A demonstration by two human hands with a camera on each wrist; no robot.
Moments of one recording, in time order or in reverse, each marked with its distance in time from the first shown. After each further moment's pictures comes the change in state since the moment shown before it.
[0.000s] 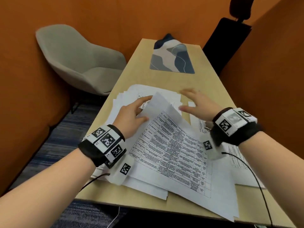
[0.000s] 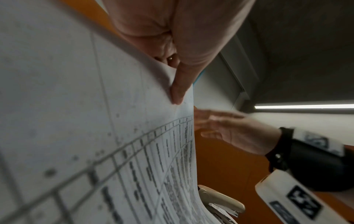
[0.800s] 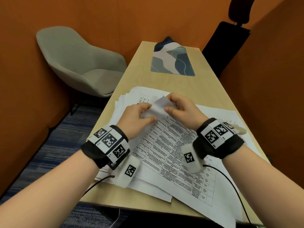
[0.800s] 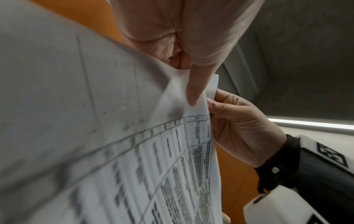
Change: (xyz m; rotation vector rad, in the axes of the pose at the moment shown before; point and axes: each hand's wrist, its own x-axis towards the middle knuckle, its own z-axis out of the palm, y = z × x) left_hand 0.001 0.007 -0.004 -0.014 -0.001 -0.041; right_hand -0.006 -0.063 0.026 0.654 0.097 -0.186
